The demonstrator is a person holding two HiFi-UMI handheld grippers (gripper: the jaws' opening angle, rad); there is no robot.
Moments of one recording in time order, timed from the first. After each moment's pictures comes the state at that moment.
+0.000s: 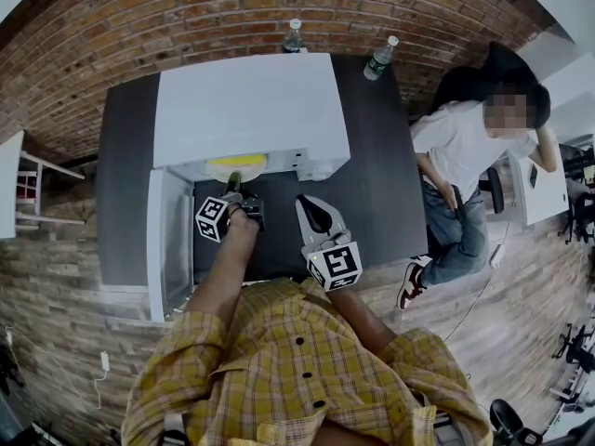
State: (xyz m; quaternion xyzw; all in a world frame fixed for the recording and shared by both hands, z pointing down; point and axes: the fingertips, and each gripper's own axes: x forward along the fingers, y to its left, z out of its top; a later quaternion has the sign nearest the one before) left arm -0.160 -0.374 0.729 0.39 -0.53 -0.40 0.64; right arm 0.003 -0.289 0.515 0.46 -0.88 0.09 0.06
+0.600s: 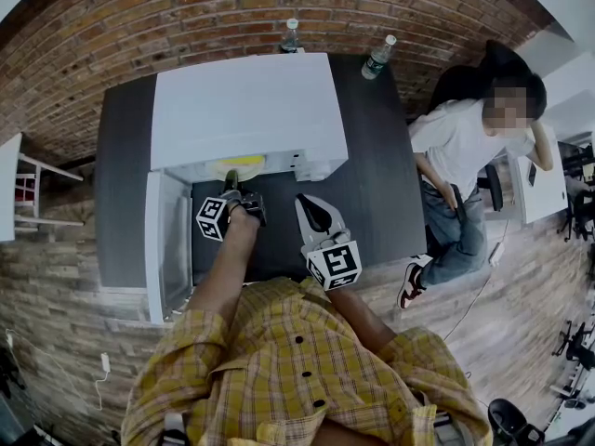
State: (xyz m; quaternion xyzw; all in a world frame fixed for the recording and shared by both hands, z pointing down) left arm -0.161 -0.380 0.734 0.35 -0.54 -0.43 0.64; right arm 0.007 -0.294 0.516 0.46 -0.88 0.09 0.06
